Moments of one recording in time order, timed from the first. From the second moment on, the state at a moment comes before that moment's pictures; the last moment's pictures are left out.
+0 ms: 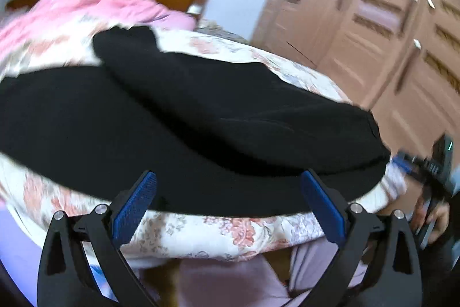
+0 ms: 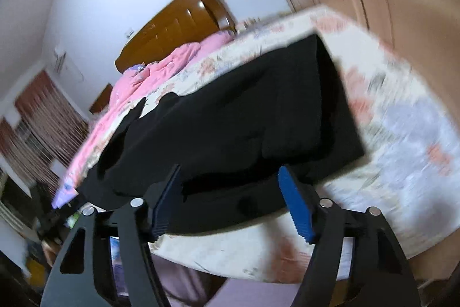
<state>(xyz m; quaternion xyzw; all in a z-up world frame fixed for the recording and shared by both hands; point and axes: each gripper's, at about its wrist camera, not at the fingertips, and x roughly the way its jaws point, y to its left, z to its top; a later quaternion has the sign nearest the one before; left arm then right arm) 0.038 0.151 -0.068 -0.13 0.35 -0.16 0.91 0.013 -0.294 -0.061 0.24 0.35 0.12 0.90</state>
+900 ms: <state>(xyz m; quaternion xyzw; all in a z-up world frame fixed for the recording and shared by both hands) 0.211 0.155 -0.060 -0.07 0.48 0.01 0.88 0.035 -0.290 -0.083 0.31 0.35 0.05 0.88</state>
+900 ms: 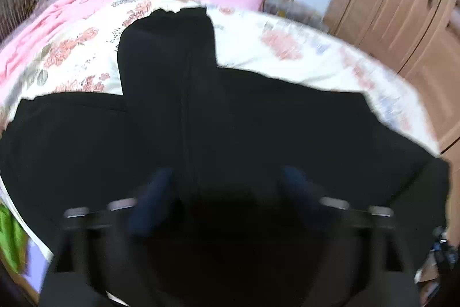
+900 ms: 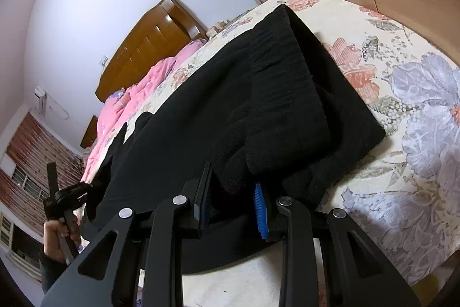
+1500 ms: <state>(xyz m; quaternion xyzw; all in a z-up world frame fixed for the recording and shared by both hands) 0.064 0.210 -0.111 -0.16 0.35 -0.08 0.92 0.022 -0.321 -0.083 0.31 0.34 0.07 0.89</state>
